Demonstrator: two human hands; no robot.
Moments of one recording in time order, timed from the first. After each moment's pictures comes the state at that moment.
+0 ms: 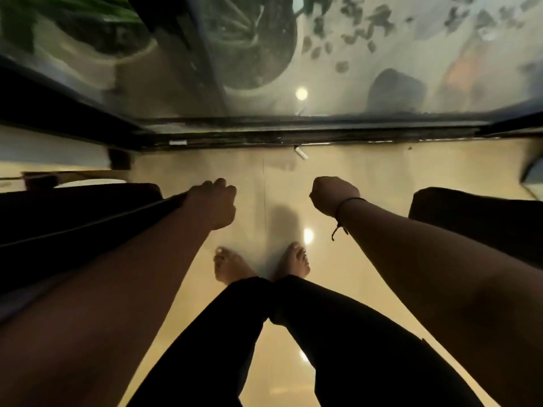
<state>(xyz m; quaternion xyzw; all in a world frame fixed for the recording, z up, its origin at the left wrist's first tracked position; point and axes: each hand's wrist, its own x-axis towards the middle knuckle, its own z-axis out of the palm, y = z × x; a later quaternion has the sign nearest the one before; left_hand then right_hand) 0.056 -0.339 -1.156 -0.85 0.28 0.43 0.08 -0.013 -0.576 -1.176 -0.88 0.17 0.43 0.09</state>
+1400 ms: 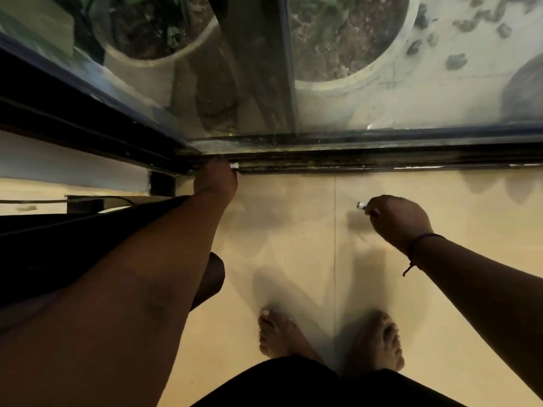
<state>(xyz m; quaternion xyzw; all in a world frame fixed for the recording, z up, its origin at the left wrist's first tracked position) 0.166 -0.271 -1.339 -0.97 -0.05 0.23 -0.02 0.007 -0.565 -1.352 -0.96 0.10 0.22 0.15</state>
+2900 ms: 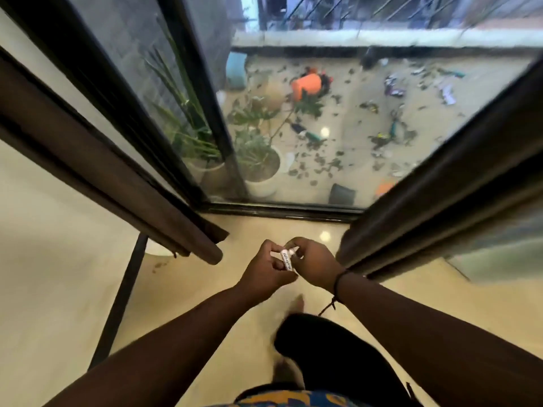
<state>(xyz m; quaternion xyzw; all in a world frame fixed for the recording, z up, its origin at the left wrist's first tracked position) -0.276 -0.475 -0.748 -0.79 -0.02 0.33 -0.52 -0.280 -0.621 -0.738 -0.88 0.08 0.21 0.41</state>
